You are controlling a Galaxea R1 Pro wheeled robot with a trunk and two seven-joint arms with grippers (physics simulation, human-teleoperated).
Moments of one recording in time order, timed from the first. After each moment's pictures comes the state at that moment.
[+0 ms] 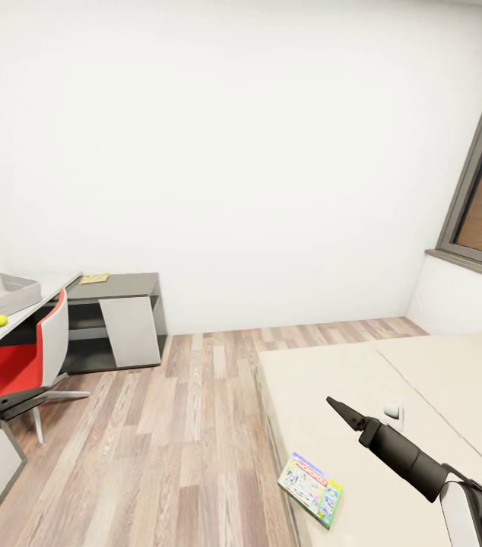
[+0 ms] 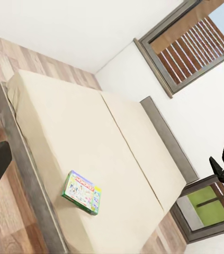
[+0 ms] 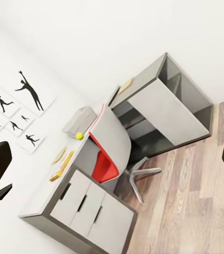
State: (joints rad) left arm -0.47 0.56 0.59 -0.90 0.02 0.85 -1.57; right arm -0.14 0.04 -0.44 -1.54 -0.40 0.72 0.94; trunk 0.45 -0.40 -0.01
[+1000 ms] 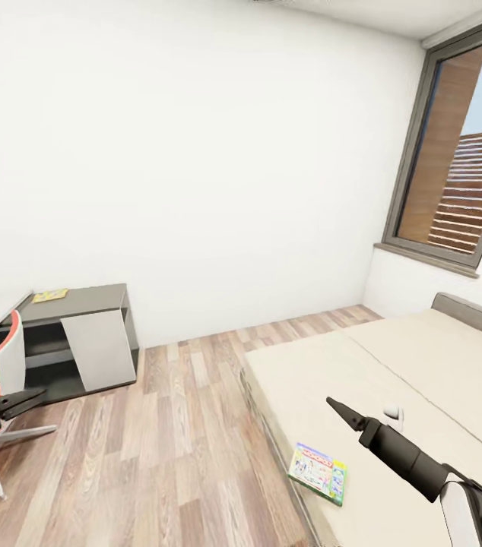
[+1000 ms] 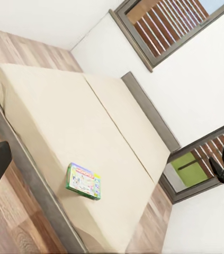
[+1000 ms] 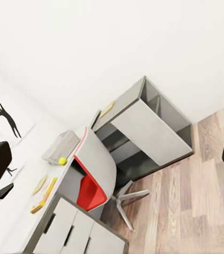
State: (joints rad) left arm -0.47 0.56 0.59 -0.90 0.02 0.85 -1.57; right arm -0.14 0.03 -0.44 -1.54 -0.40 0.73 0.94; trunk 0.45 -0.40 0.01
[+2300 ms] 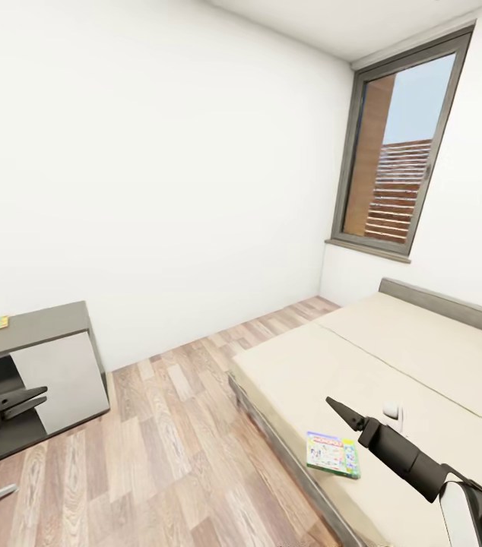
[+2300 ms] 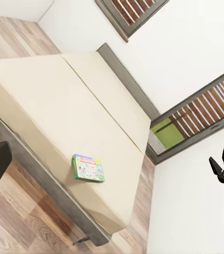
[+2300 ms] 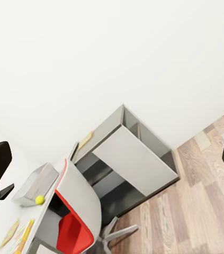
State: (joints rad) left arm -0.47 0.56 0.59 -0.90 0.02 0.85 -1.57; right arm -0.14 0.04 -0.44 -1.54 -0.40 0.73 0.94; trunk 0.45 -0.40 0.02
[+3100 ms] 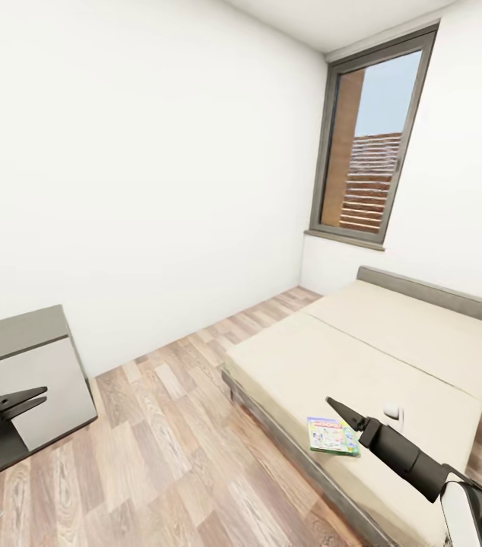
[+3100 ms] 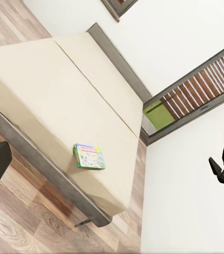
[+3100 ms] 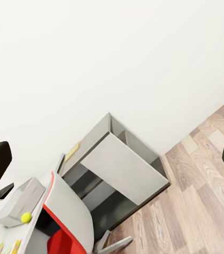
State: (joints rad) left arm -0.47 0.56 0.59 -0.90 0.02 0.85 -1.57; right arm -0.14 0.03 -0.44 -1.54 -0.40 0.73 0.94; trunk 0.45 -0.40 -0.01
